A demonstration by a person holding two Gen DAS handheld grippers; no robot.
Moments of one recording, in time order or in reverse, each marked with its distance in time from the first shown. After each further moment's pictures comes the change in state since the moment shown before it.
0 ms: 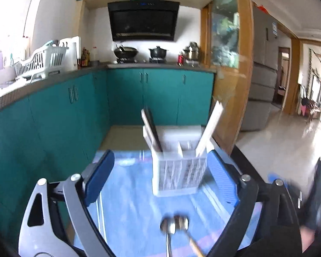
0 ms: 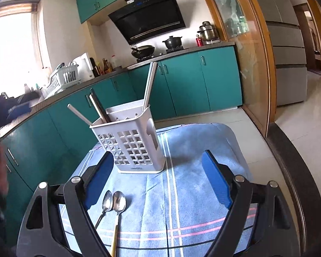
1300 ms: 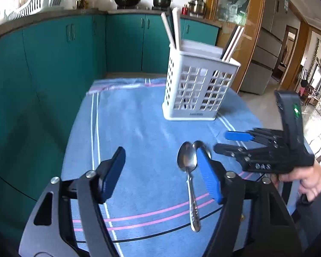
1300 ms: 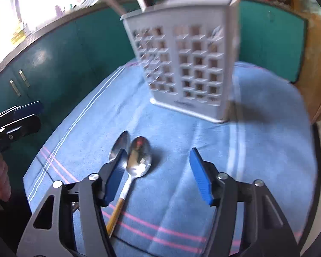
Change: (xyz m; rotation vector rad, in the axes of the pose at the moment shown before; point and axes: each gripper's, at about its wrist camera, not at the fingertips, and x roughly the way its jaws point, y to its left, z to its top) left arm 0.059 0.056 -0.099 -0.069 0.318 -0.053; right arm 0.142 0.053 -0.051 -0.279 0.518 0.287
